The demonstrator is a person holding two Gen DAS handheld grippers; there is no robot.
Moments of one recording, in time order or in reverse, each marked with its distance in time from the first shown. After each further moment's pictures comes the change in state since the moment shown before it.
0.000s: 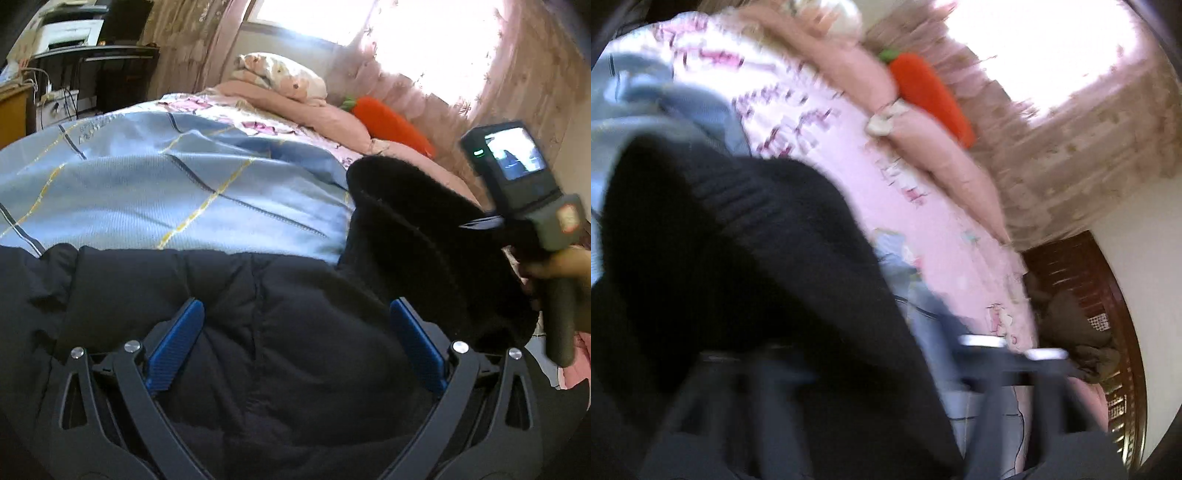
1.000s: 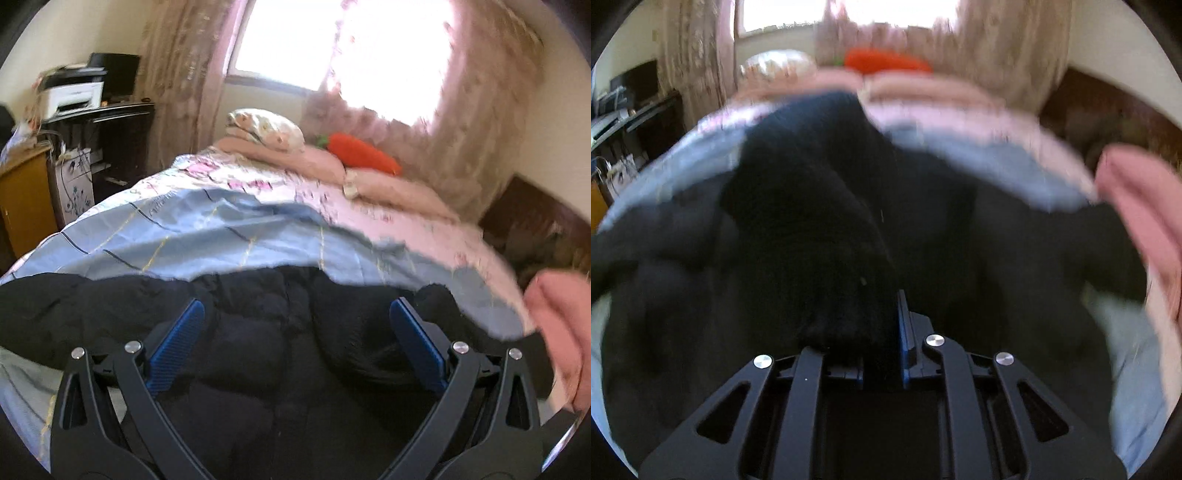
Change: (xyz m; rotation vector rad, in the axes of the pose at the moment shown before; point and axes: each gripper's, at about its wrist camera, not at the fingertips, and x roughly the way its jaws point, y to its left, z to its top) left arm -0.251 -0.001 -0.001 0.162 -0.066 -0.013; right arm -0.266 0.006 -0.366 0.568 0.064 0.391
